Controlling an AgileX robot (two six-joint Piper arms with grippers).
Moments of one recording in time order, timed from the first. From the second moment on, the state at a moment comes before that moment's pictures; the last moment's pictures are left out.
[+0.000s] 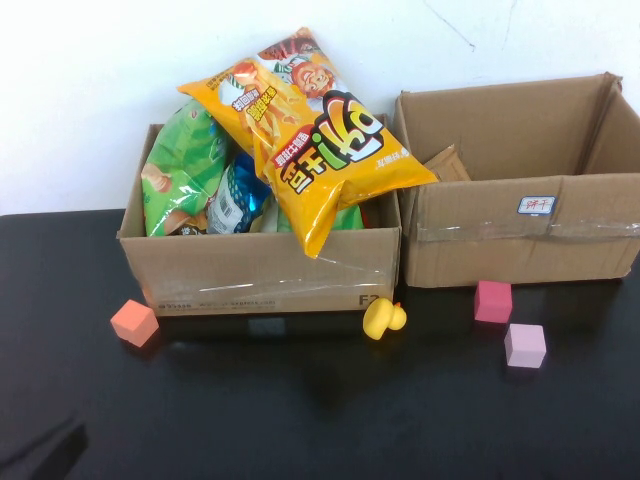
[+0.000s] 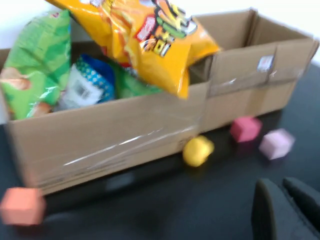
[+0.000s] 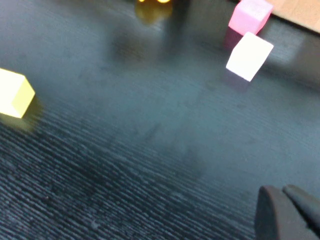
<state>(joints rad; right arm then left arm) 0.41 0.53 -0.34 -0.05 0.63 -0.05 -0.19 0.28 -0.35 -0.75 0.51 0.60</state>
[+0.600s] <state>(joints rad) 0.41 0.53 -0.34 -0.05 0.64 -0.05 0.00 -0.01 0.02 -0.09 0.28 0.13</state>
